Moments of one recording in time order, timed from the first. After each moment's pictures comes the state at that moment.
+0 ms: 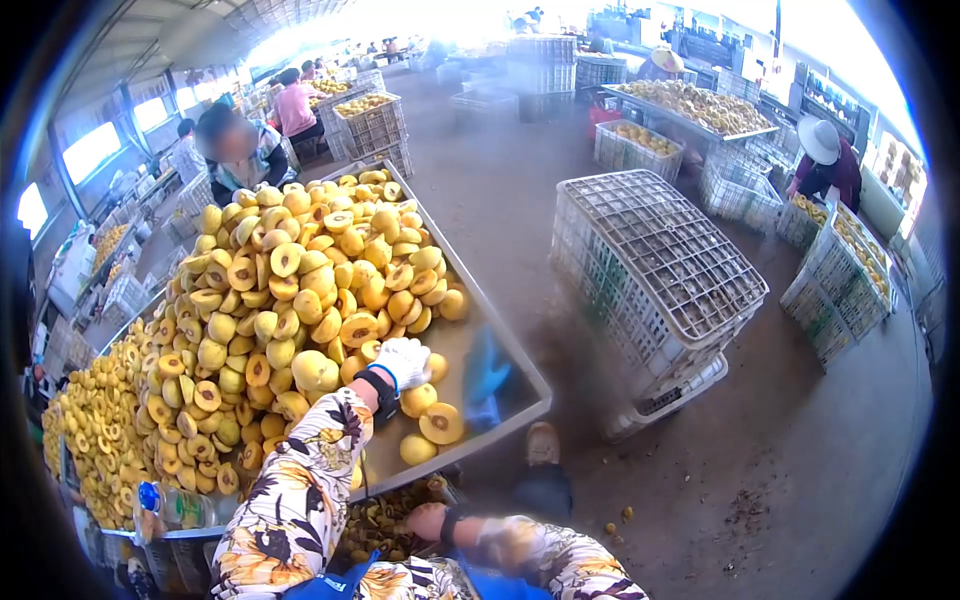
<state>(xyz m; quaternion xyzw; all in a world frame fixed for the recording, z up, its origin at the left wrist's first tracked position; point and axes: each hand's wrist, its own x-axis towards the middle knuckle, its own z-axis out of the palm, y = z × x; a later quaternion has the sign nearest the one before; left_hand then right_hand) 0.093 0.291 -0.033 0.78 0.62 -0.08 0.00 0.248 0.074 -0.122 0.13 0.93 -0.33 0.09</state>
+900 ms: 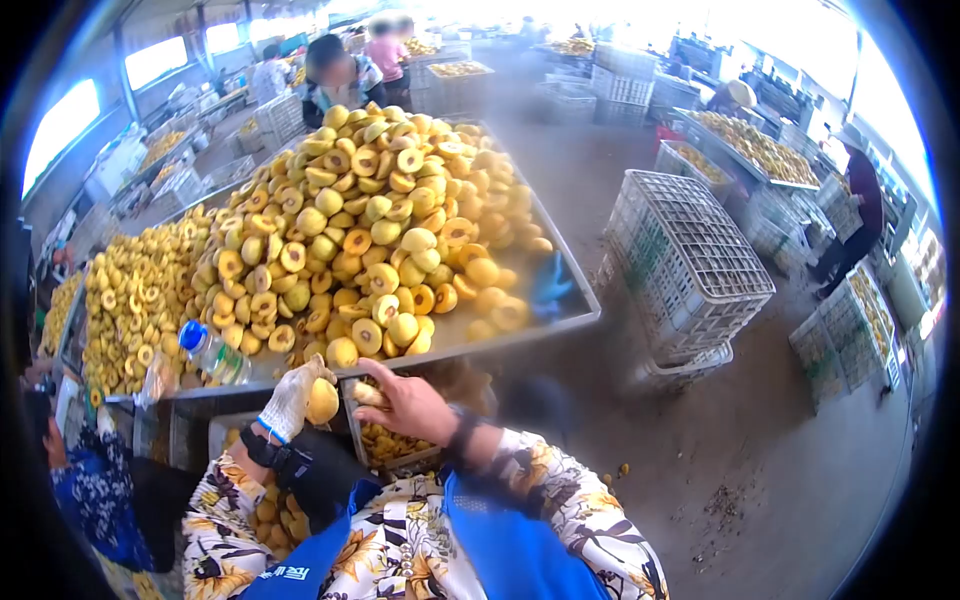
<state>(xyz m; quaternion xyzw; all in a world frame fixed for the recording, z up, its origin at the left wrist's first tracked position) 0.014 -0.160 0.081 0.40 0.69 0.49 0.34 0.212 -0.043 0.071 0.12 0.88 -0.39 -0.25</state>
